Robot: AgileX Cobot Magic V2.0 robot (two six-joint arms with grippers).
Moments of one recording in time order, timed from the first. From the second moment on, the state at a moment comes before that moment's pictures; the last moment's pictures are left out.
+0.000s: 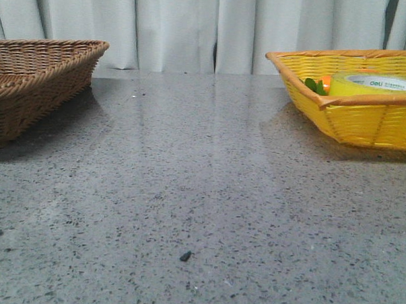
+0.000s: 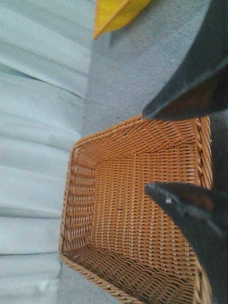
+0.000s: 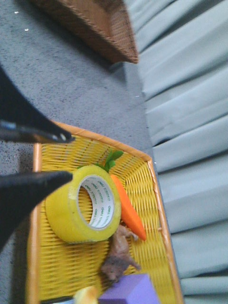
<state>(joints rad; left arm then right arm) -0.11 0.38 -0.52 -0.33 0.44 0.08 0.03 0.45 -0.68 0.35 0.54 -0.07</state>
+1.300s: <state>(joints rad) -0.19 0.53 -0.64 -0.31 0.62 0.10 0.25 1.80 -1.64 -0.02 1.24 0.02</state>
